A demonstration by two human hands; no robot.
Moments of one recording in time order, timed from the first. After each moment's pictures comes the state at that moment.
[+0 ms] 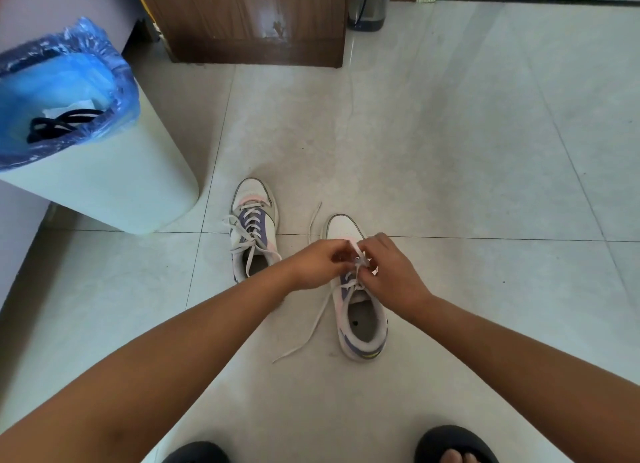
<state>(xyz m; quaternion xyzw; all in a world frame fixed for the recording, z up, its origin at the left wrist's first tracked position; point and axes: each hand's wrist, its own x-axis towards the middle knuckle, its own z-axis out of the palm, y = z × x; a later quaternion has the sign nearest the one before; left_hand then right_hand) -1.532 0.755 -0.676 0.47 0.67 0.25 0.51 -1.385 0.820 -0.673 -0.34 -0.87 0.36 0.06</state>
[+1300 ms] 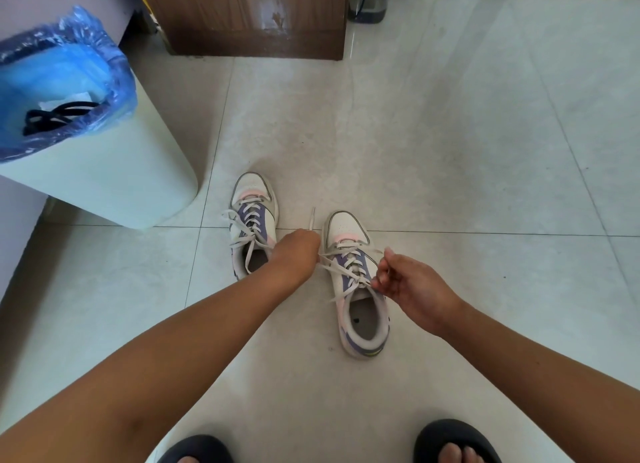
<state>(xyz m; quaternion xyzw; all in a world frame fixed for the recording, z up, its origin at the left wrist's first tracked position) -1.544 0.758 -0.686 0.47 0.83 -0.04 0.31 -1.357 0.816 -0.665 -0.47 -0.36 0.80 0.11</state>
